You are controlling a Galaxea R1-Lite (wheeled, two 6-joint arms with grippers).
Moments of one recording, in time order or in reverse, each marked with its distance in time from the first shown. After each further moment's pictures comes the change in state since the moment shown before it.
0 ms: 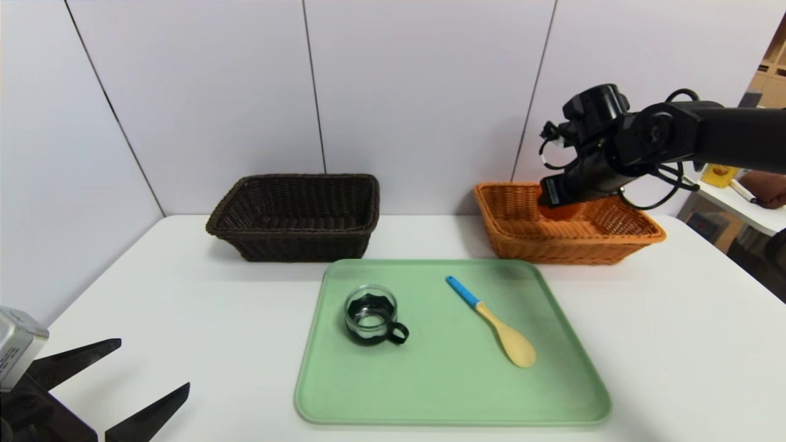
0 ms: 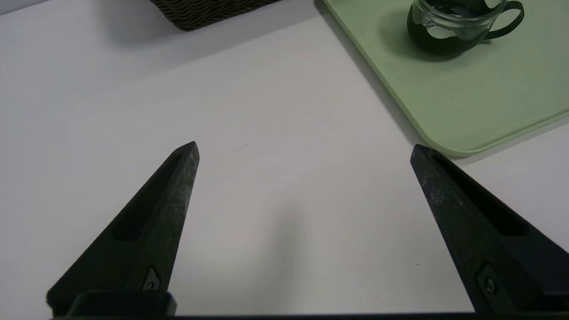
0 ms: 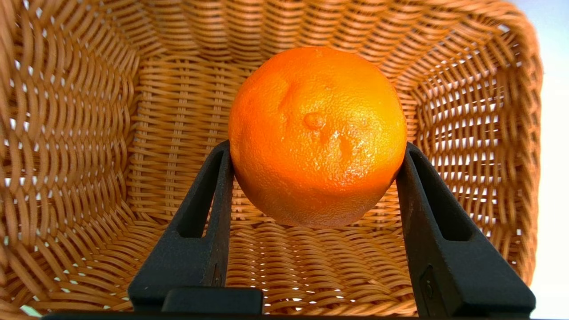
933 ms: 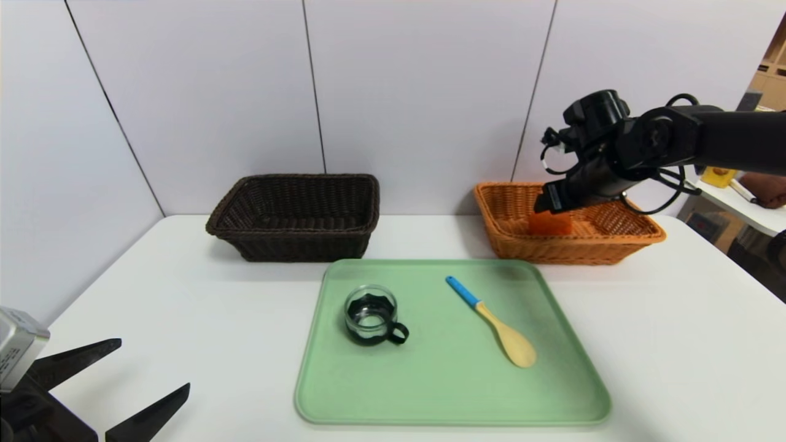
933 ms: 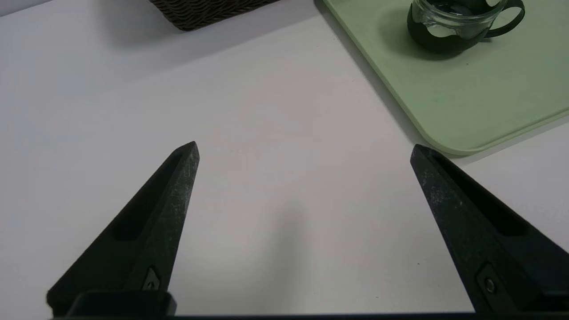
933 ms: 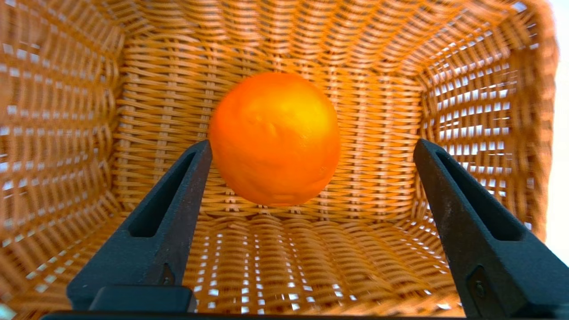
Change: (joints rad) left arm 0.000 0.000 0.002 0.000 0.000 0.006; right arm -0.005 -0.015 0.030 0.002 0.000 -0.011
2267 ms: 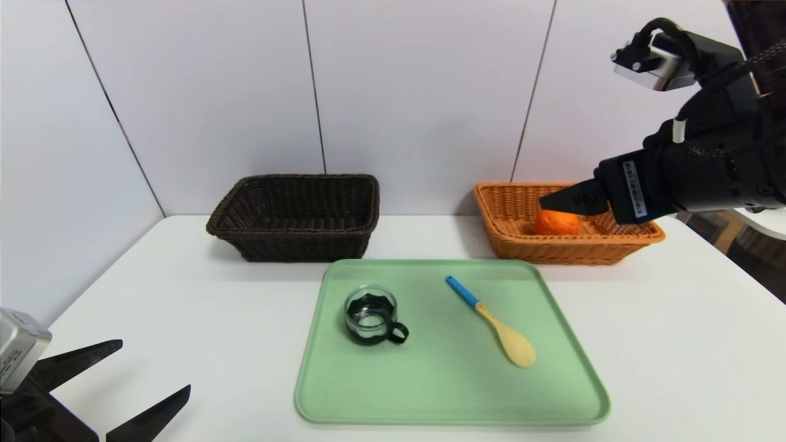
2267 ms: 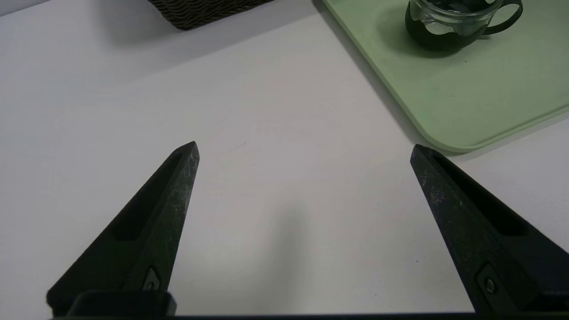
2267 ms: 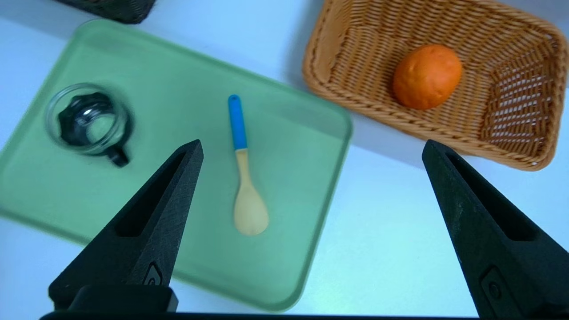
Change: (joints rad) left arm -0.001 0.000 0.002 0.000 -0.002 0.003; right arm 0.433 -0.641 0.394 0.071 -0.009 0.138
